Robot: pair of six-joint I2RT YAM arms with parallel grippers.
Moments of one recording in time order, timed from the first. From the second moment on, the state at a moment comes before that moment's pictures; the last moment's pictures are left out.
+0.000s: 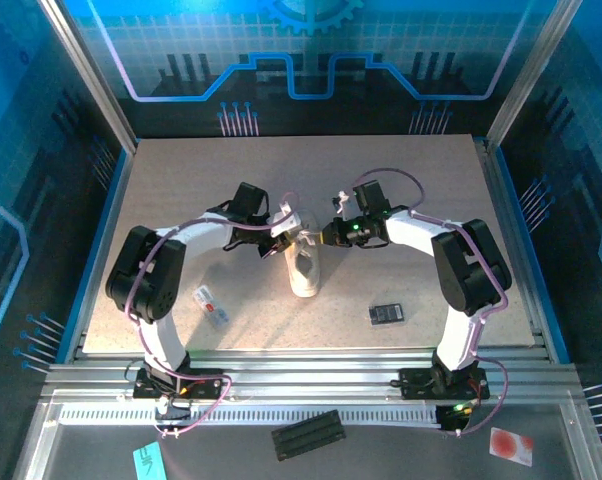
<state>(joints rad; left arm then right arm) -0.35 1.80 1.08 -0.30 0.50 0.65 0.40 1.86 1.12 -0.24 -0.61 0.39</state>
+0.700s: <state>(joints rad) -0.31 1.70 1.00 -0.35 0.44 0.69 0.39 1.81 1.17 -0.36 -0.45 0.23</state>
